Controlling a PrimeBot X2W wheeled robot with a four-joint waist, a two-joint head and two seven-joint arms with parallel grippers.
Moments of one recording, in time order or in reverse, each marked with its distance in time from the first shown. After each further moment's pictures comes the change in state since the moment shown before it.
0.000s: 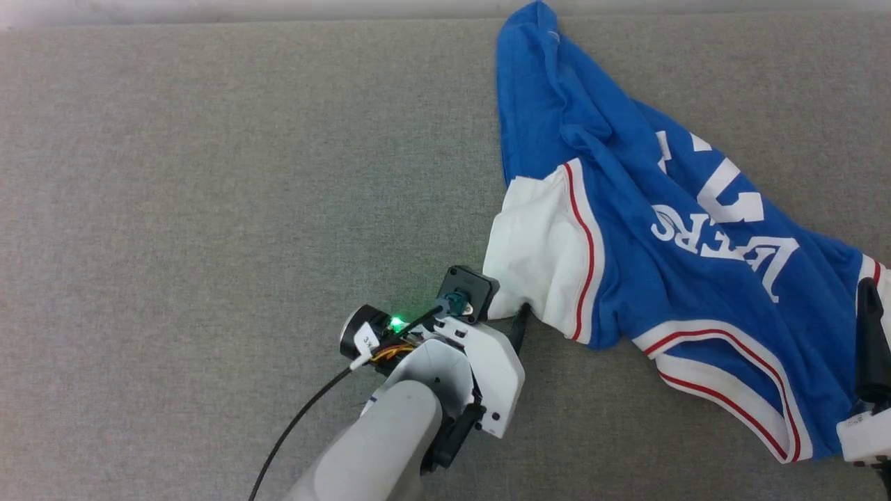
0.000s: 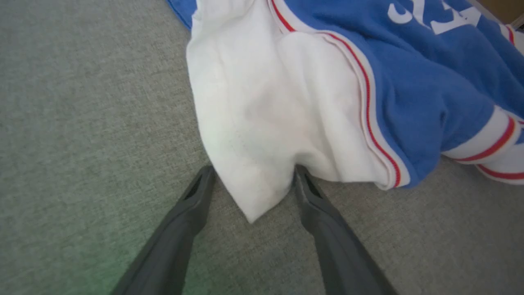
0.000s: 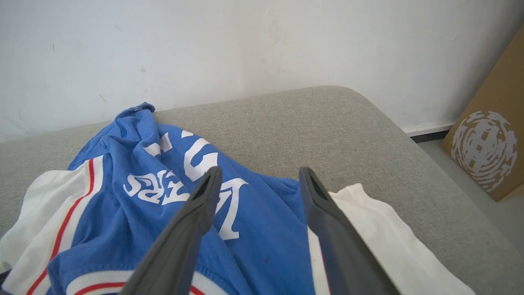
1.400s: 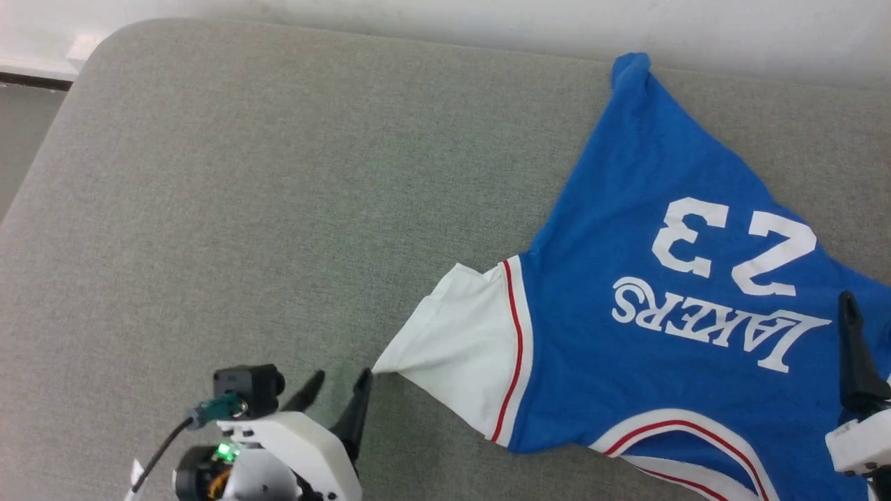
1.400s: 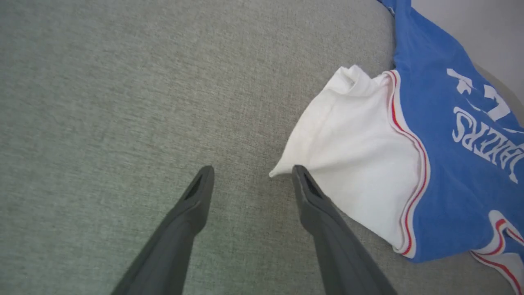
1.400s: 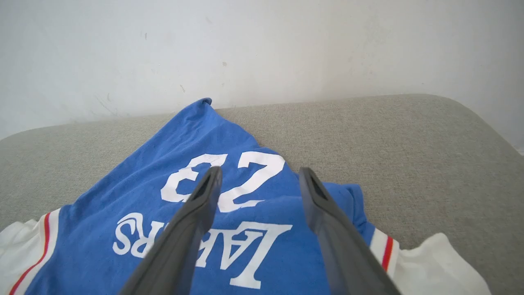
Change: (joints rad) left arm 0.461 0.273 0.241 -0.473 -0.398 0.127 -0.037; right arm 0.022 0.000 0.021 -0.017 -0.003 0.000 0.069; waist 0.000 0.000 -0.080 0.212
